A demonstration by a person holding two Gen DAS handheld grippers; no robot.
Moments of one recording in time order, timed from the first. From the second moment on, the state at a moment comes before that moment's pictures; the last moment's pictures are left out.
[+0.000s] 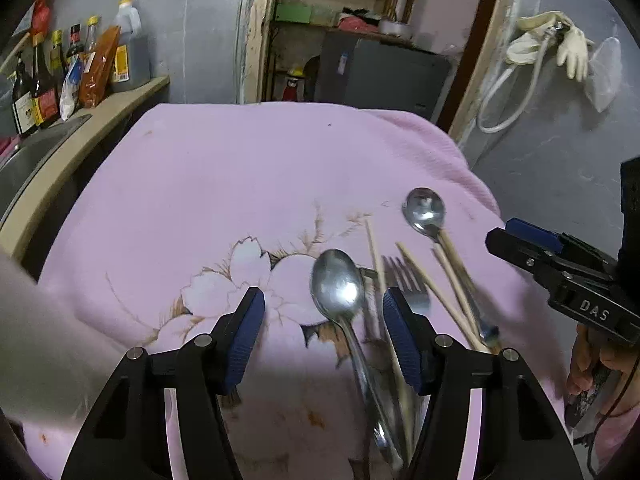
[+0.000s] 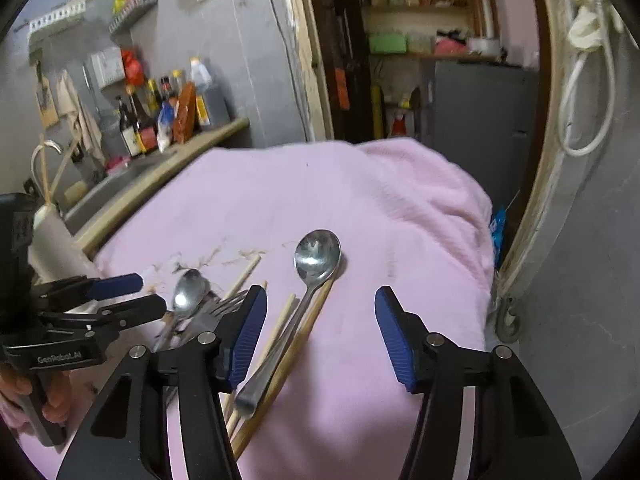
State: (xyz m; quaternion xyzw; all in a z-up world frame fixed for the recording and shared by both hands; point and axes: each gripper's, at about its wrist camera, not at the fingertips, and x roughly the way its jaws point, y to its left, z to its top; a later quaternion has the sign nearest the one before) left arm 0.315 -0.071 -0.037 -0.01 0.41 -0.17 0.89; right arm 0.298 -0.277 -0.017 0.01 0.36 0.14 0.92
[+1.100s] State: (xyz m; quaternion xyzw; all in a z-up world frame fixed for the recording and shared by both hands) left arm 0.337 -0.060 -0.043 -0.11 0.43 -0.23 0.87; right arm 0.377 -0.243 -0.044 -0.07 0.45 0.13 0.88
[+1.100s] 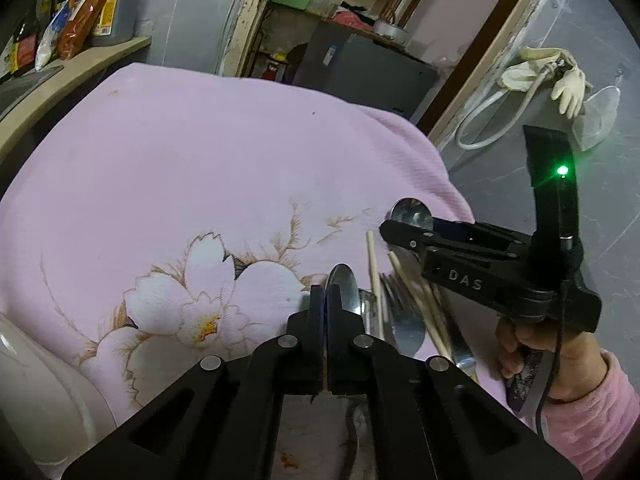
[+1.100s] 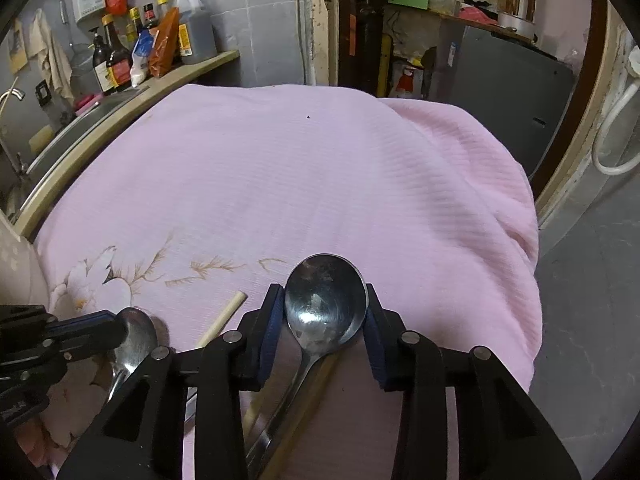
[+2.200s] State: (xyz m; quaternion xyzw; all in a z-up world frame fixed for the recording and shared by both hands) left arm 0.212 -0.054 0.047 -0.05 0.12 -0.18 0.97; right arm 0.189 -0.213 0.055 -0.09 0.01 0.04 1.00
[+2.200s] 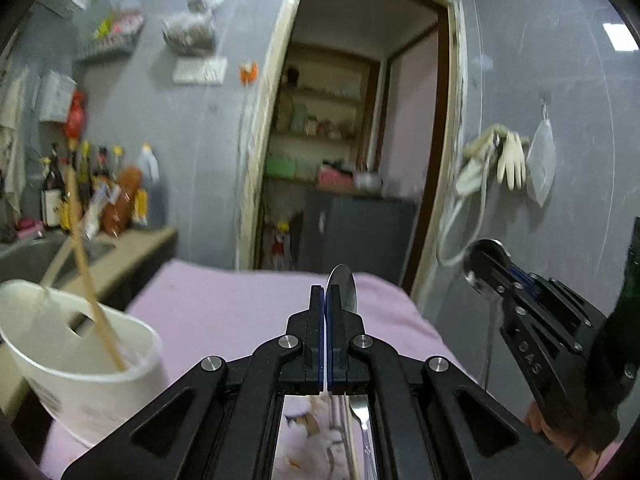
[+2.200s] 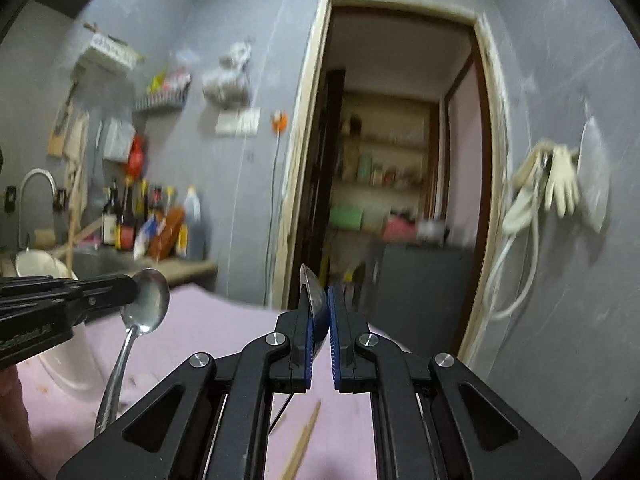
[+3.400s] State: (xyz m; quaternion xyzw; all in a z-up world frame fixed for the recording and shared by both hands) left arm 0.230 0.181 0.079 -0.09 0.00 0.04 1.00; right arm 0.219 -0.039 0.092 -0.07 -0.12 0.06 0.99
